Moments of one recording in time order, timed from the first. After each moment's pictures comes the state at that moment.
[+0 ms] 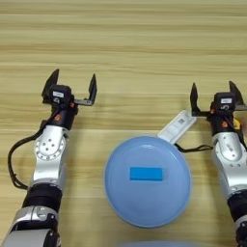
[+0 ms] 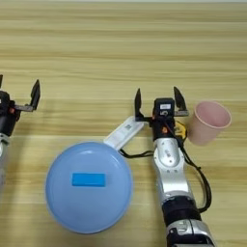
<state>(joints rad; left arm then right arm) -0.28 0.14 0.12 0.54 -0.09 -0.58 -0.20 -0.25 -0.07 -0.07 0.49 -0.06 -0.49 -0.06</state>
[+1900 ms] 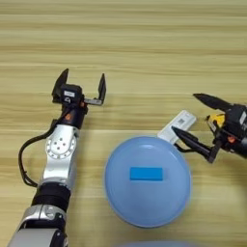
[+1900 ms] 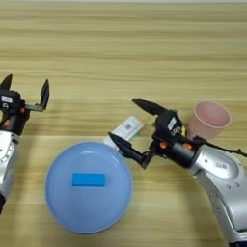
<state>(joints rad) -0.29 0.09 0.07 0.55 -0.05 -0.58 -0.14 0.04 -0.54 0.10 -0.36 0.42 0.11 0.80</state>
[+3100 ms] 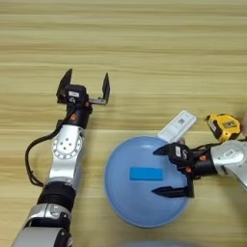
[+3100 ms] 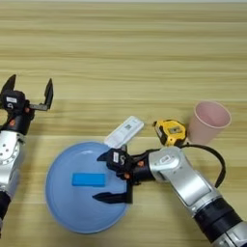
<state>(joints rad) -0.30 0.07 0.05 0.57 -0.03 -0.61 -0.09 -0.20 -0.51 0.50 0.05 0.06 0.14 1.08</state>
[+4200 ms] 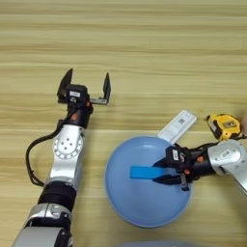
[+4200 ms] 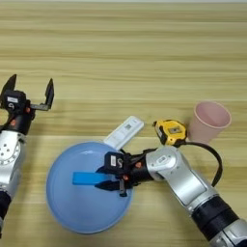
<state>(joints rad) -0.31 0.07 0.05 0.57 -0.02 -0.61 -0.09 -0.22 -0.50 0.50 0.07 -0.01 0.10 1.08</state>
